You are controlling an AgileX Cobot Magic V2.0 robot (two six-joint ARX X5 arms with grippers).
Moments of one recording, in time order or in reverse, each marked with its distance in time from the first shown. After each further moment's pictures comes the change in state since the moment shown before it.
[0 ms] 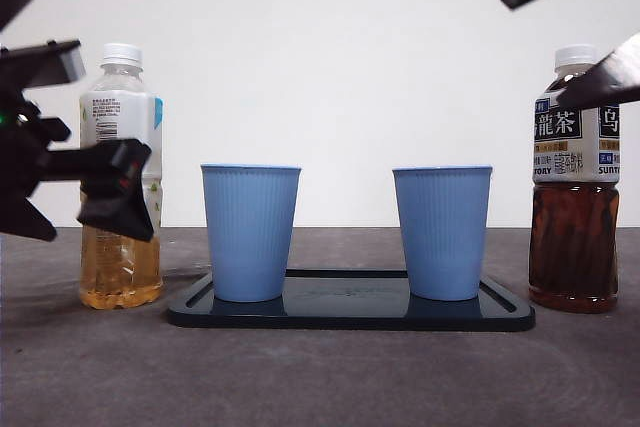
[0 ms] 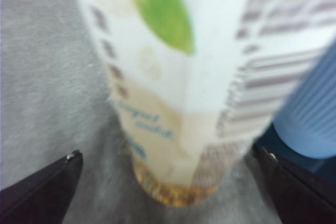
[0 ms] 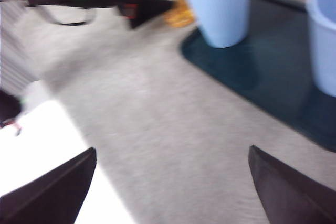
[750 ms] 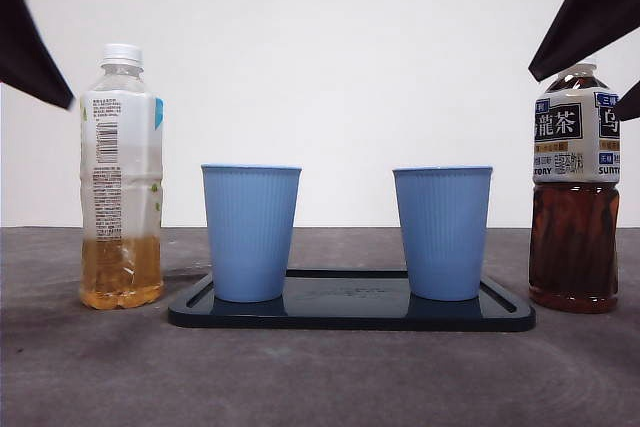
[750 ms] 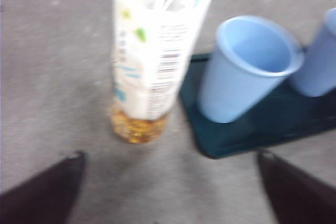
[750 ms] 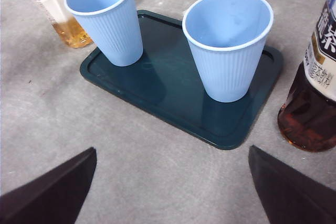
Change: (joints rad) left arm -0.054 -0.687 0.005 -0.600 0.093 -0.135; right arm 0.000 0.000 0.000 0.007 0.327 0.000
